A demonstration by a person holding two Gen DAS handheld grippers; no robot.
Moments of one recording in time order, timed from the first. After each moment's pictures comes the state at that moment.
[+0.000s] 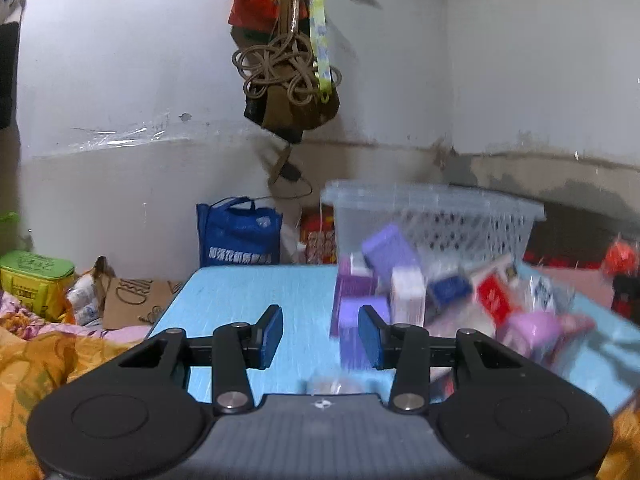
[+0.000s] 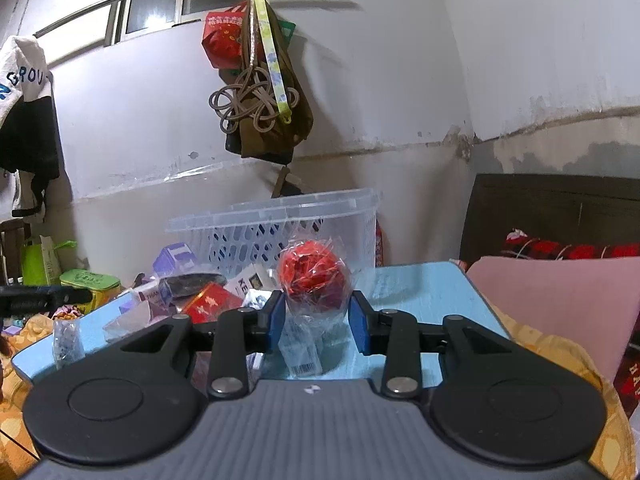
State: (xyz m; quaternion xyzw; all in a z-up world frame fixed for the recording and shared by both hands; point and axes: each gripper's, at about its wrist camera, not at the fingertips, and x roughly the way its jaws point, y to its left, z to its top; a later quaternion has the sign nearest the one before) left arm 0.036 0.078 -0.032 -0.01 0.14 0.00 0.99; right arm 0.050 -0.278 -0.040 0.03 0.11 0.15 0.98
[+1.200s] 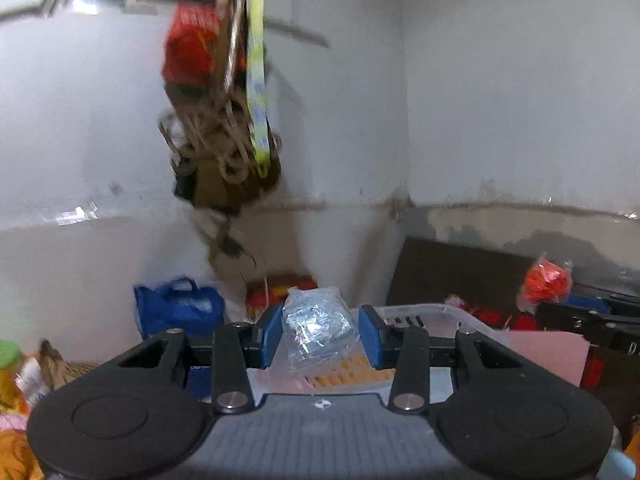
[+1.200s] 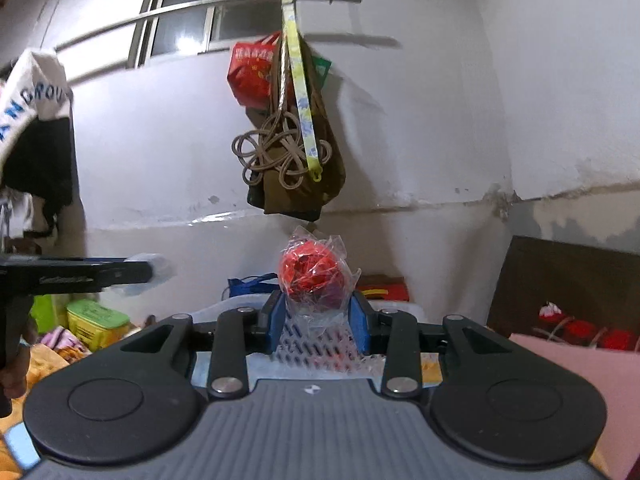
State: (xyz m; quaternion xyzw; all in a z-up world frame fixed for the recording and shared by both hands) left arm 0.164 0.037 0.097 -0.02 0.10 -0.08 0.99; right arm 0.155 -0.248 0.056 0.00 0.05 0.20 0.98
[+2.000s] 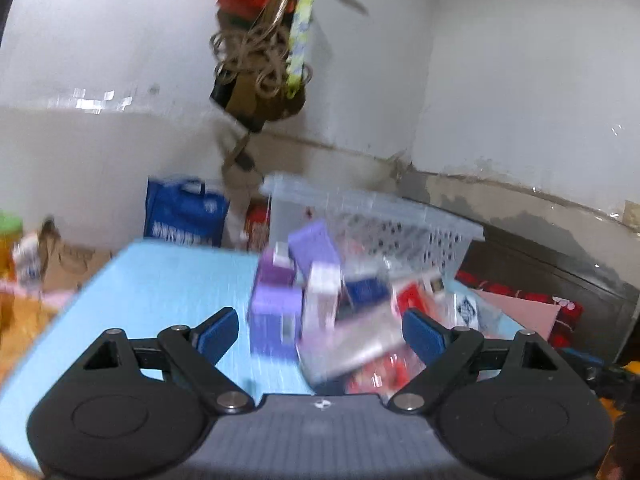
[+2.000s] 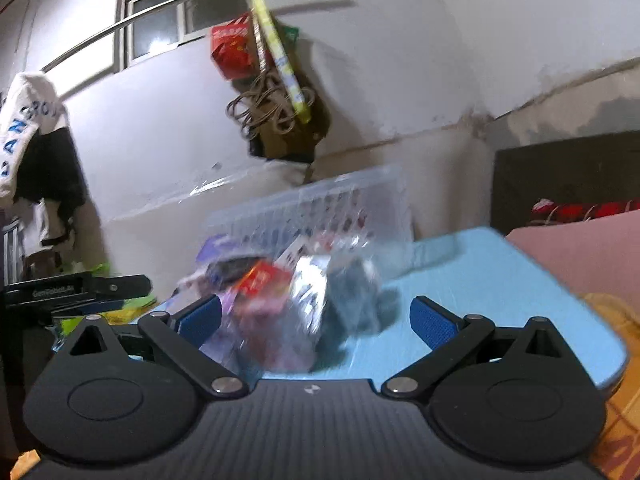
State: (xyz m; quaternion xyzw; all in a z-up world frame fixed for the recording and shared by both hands) left arm 0.033 0.061 -0.041 -0.12 0.14 -0.08 0.98; right arm 0.025 -0.267 -0.072 0.09 0.10 0.20 0.97
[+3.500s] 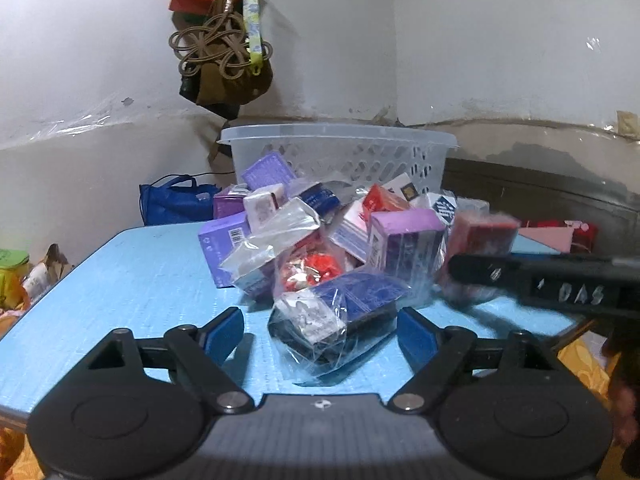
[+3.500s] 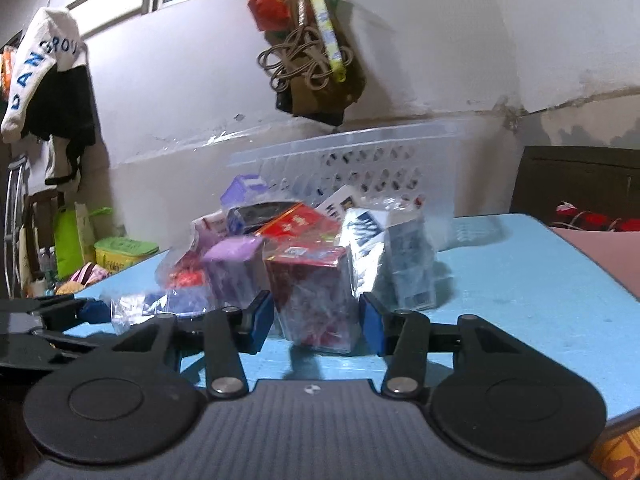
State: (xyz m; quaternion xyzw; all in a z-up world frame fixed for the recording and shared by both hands) left arm 0.013 0.004 -0.083 0.00 0.15 -0.07 0.99; right arm 0.048 -0.225 -0.082 0.02 0.13 0.21 0.97
